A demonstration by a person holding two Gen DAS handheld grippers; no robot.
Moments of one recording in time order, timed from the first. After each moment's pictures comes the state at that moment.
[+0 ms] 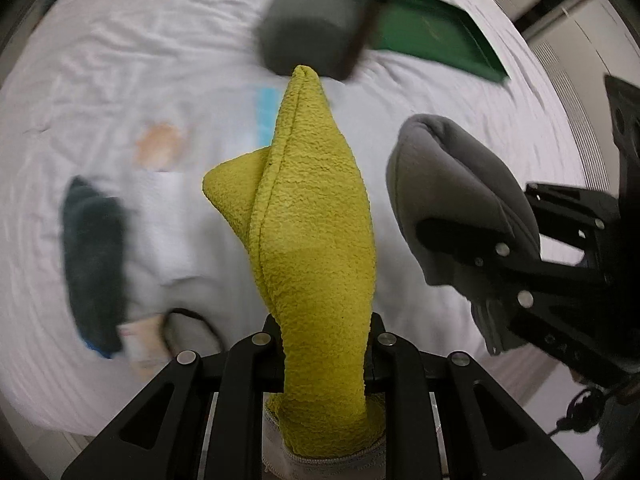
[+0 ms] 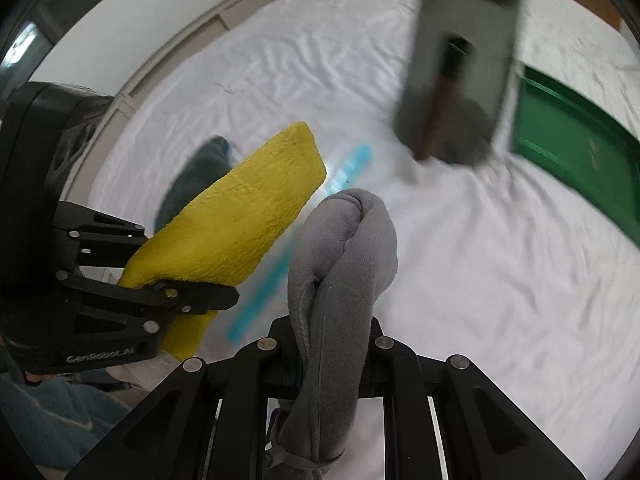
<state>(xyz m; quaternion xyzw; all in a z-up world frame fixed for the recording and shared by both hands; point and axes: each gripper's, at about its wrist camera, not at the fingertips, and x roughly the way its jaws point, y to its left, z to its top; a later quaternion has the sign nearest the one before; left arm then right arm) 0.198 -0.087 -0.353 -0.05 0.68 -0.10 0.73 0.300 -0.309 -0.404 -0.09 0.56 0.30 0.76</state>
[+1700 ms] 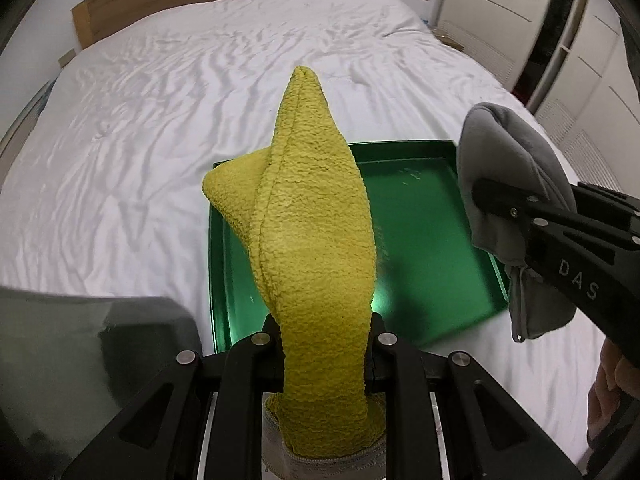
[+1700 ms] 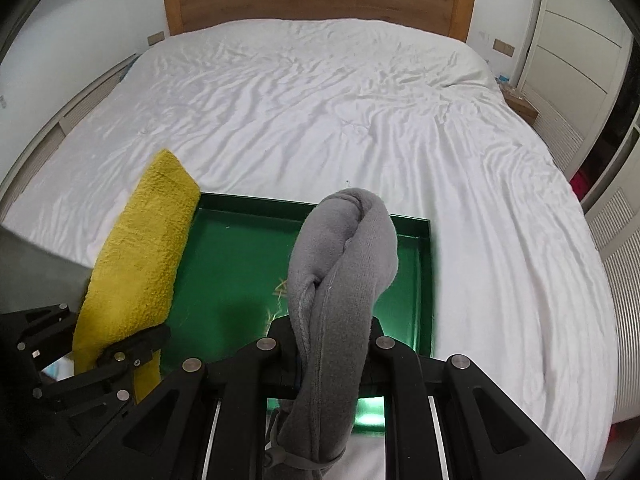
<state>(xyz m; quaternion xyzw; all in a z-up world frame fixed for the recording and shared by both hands) 0.490 -0.278 -0.370 0.00 0.52 -0.05 0.85 0.592 -0.498 -0.376 -0.09 0.45 0.07 0.89</state>
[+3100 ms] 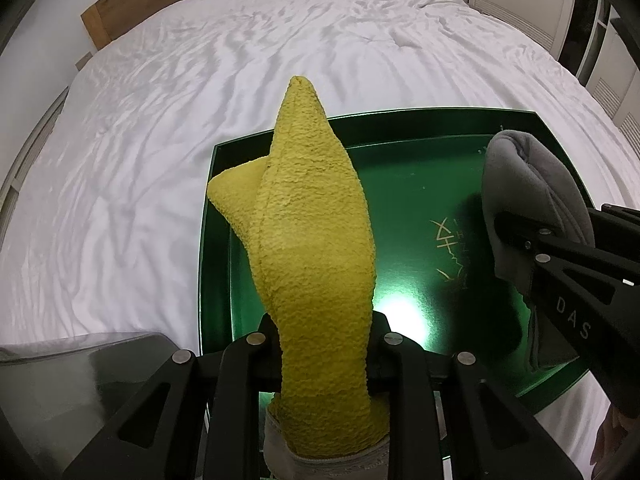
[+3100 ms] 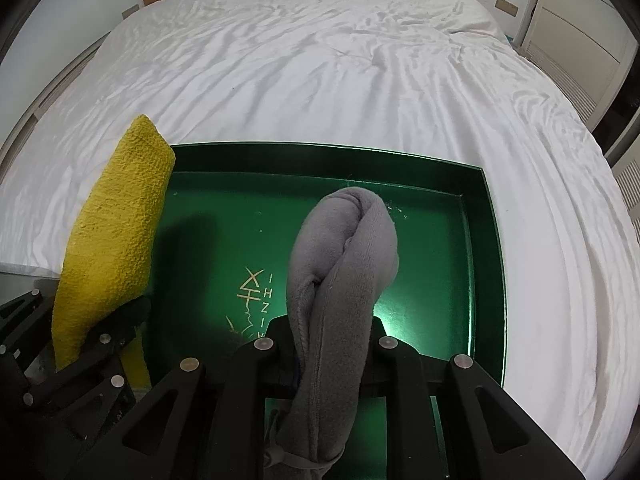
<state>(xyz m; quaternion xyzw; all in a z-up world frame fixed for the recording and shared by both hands) 0.537 -0.284 -0.435 0.05 0.53 0.01 0.84 0.682 -0.496 -0.473 -0.08 0.51 0.05 0.86</state>
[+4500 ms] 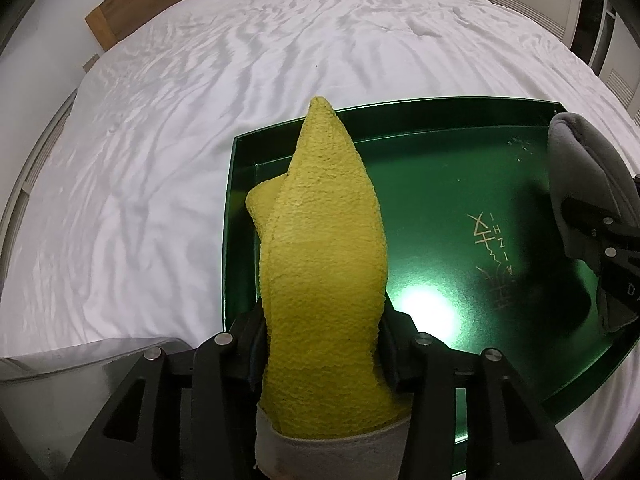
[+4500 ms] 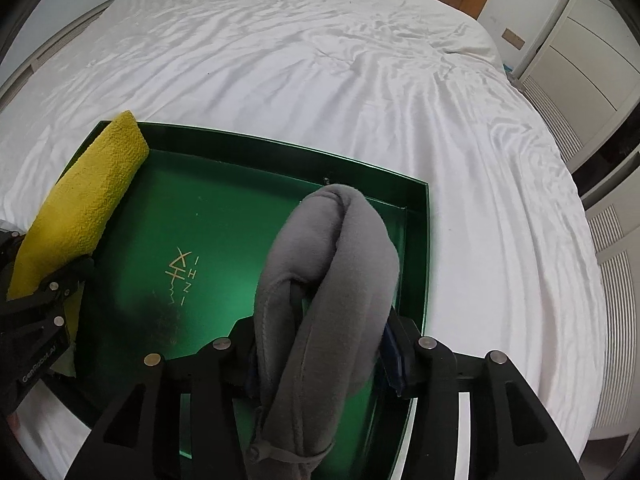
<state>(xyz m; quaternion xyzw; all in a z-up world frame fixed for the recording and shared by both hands) 0.547 -0.270 -0.443 0.07 0.54 0.04 0.84 0.687 -0.511 -0.470 -0.18 0.50 0.04 0.85</state>
